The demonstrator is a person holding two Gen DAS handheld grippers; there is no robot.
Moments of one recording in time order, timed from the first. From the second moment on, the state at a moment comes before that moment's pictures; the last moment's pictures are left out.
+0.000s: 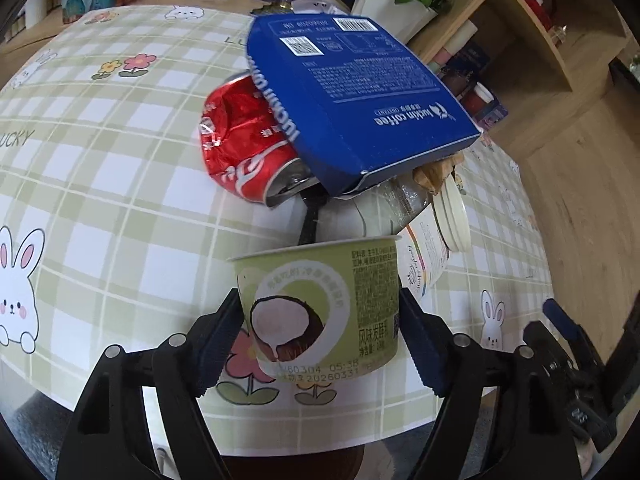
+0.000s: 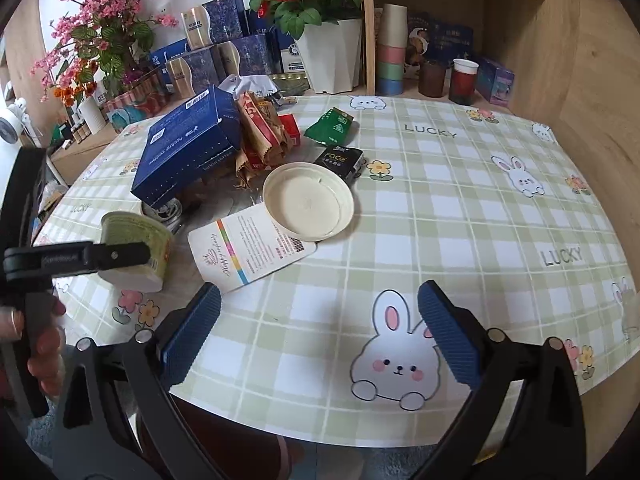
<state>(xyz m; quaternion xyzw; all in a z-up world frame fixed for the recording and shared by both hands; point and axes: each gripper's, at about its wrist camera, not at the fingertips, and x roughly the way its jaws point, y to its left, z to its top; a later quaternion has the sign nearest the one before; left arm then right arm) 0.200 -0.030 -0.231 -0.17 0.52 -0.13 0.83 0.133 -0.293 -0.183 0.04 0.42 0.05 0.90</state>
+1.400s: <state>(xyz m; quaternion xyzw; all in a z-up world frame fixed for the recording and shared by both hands) 0.146 0.101 -0.182 -0.20 0.40 -0.06 0.89 0.251 -0.189 -0.143 0.28 0.30 0.20 0.89</state>
